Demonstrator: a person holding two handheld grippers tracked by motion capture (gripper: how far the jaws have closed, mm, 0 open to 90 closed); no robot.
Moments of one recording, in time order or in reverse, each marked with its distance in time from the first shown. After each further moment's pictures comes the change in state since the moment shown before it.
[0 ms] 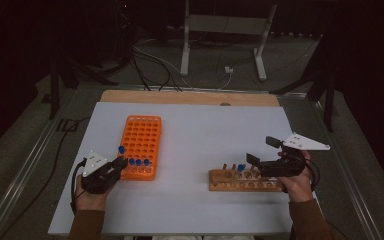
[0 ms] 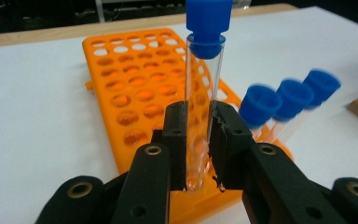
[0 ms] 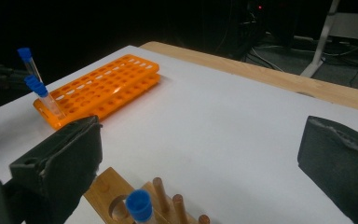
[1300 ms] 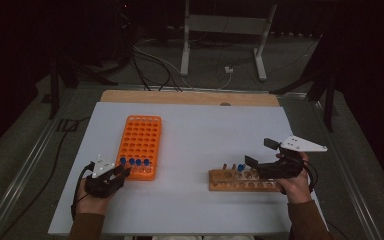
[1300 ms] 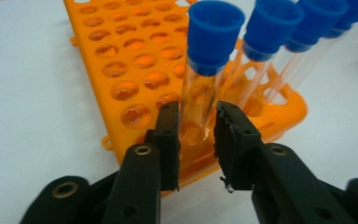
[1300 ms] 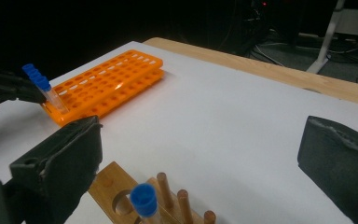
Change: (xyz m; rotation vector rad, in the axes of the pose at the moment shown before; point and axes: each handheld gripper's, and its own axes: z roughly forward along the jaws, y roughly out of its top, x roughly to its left) left arm -0.004 -0.012 0.008 0.138 -0.003 0.045; right arm 0.002 -0.005 0.003 0.011 0.014 -0.002
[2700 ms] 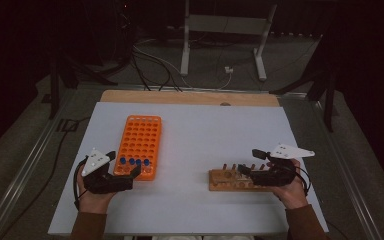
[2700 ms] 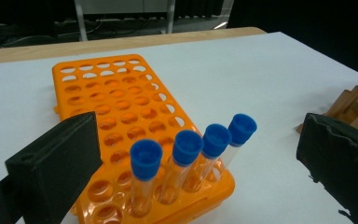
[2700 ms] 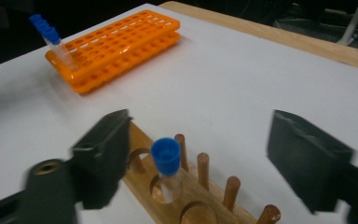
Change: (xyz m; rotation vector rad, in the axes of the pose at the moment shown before) left arm -0.017 0.035 -0.026 -0.195 -0.074 -0.067; right arm 0.010 -0.019 0.011 0.114 0.050 -0.051
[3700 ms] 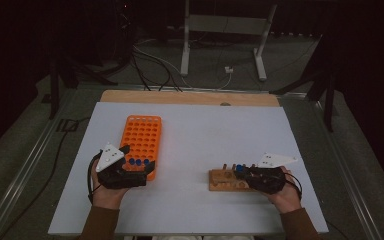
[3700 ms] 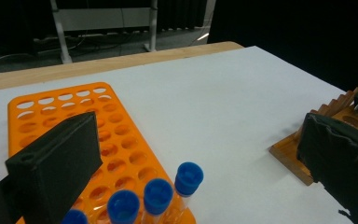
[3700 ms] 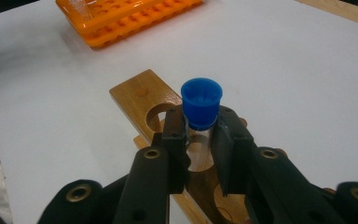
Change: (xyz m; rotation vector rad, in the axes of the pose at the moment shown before) left arm -0.027 0.020 0.016 -0.042 -0.062 0.034; right arm 0.010 -0.021 0.021 0.115 0.066 -0.087
